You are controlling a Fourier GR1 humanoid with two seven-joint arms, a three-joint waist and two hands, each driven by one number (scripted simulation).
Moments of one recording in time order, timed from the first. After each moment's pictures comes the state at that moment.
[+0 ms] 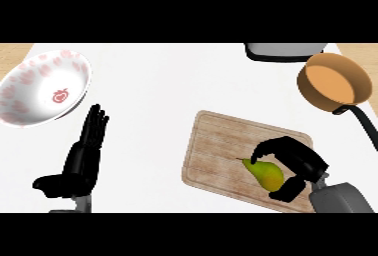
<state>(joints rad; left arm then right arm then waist) 0.02 0.11 -0.12 -1.58 0.07 0.20 -0.15 -0.16 -0.34 0.24 -1.37 0.76 0.34 -0.36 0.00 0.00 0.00</state>
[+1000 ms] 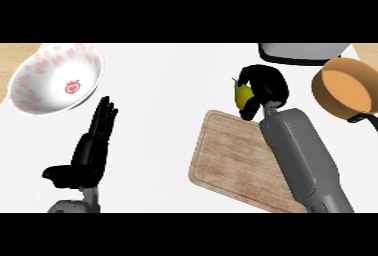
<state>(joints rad) -0.04 0.08 -0.13 -1.57 0.05 0.17 -0.11 -0.71 -0.09 0.05 -1.03 1.07 0.13 0.37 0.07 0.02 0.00</state>
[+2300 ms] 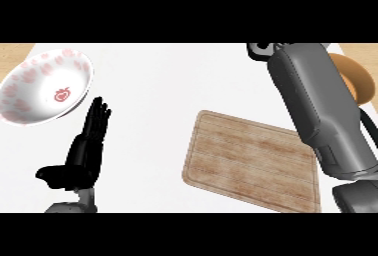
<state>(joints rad) -0.03 0.07 -0.10 -1.59 0.03 0.19 -0.09 -1.15 -0.19 -0.05 -0.75 1.37 -0.20 0.77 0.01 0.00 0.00</state>
